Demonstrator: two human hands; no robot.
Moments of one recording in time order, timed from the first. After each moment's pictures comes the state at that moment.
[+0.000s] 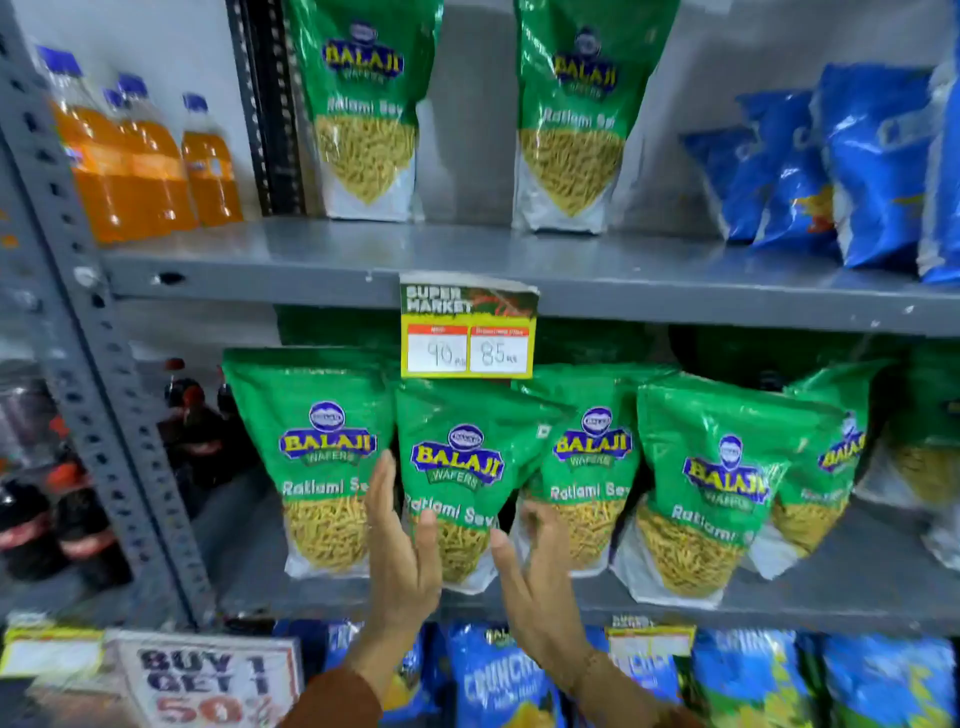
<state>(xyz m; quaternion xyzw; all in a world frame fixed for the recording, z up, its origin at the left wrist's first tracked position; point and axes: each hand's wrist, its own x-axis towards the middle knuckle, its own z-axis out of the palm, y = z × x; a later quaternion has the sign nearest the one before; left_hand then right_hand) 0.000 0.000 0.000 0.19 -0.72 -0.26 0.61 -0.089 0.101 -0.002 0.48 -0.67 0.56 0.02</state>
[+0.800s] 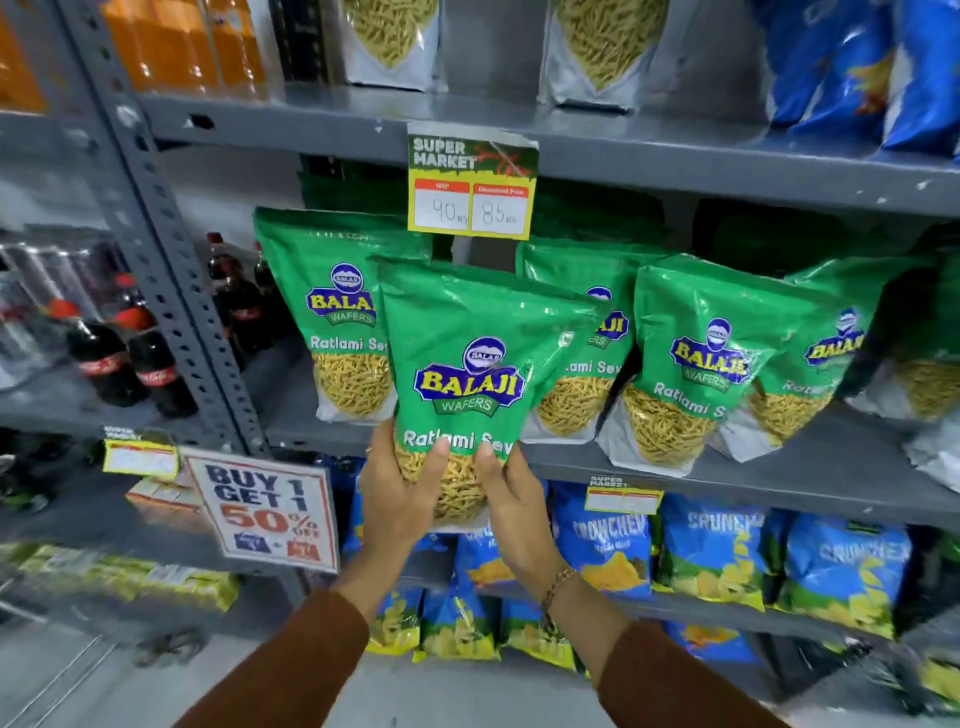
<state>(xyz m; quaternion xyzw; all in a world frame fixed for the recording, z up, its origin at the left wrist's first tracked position) 0.053 0.093 -0.006 0.34 -0.67 -0.38 0.54 -0.041 0.164 -0.003 0.44 -0.59 0.63 -0.25</state>
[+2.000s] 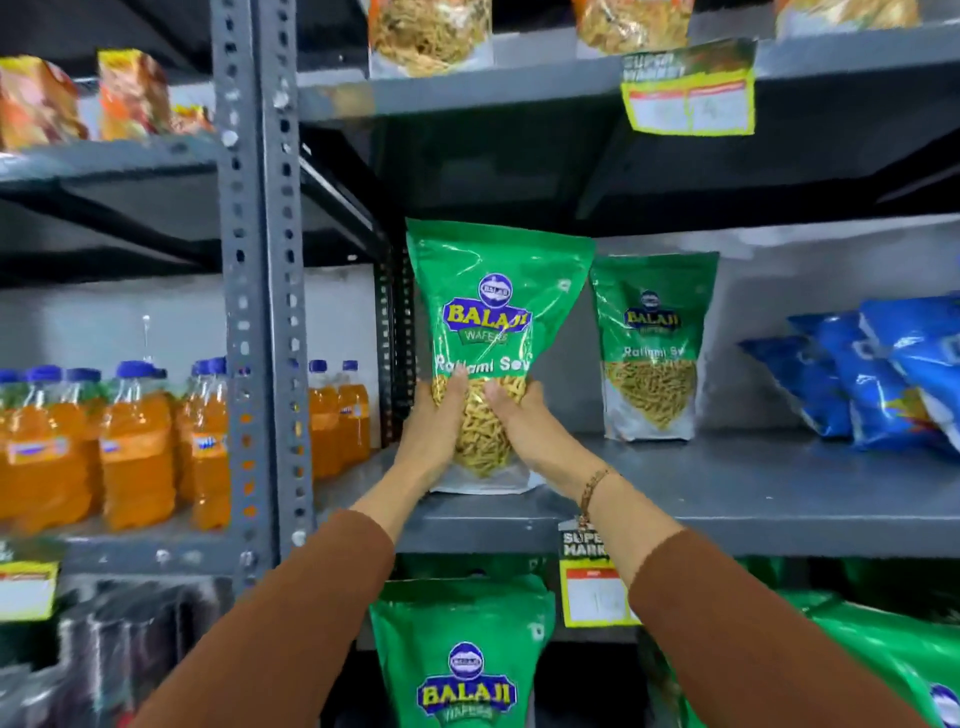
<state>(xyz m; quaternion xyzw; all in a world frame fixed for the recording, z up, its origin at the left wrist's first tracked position) 0.047 -0.125 0.326 0.27 -0.73 -0.35 0.51 -0.048 -0.061 0.329 0.56 -0.56 0.60 -0.12</state>
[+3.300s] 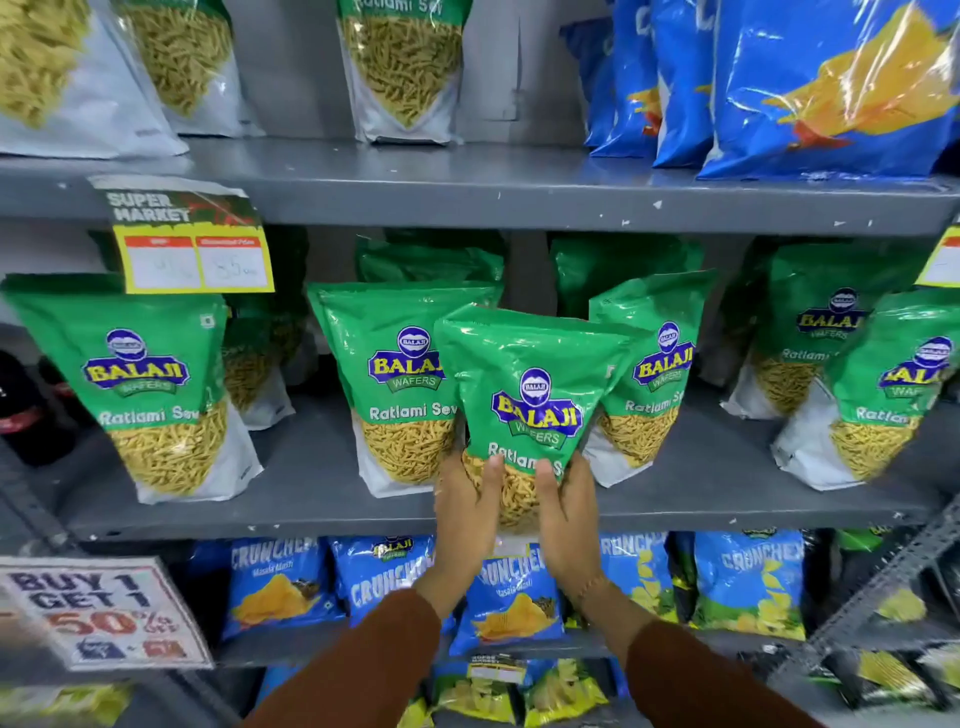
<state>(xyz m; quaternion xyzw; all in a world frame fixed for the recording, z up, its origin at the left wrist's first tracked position) -0.176 0.169 -0.015 0.35 -0.71 -0.46 0.40 -0.252 0.236 -0.025 0.35 -0.68 0.65 -0.01</state>
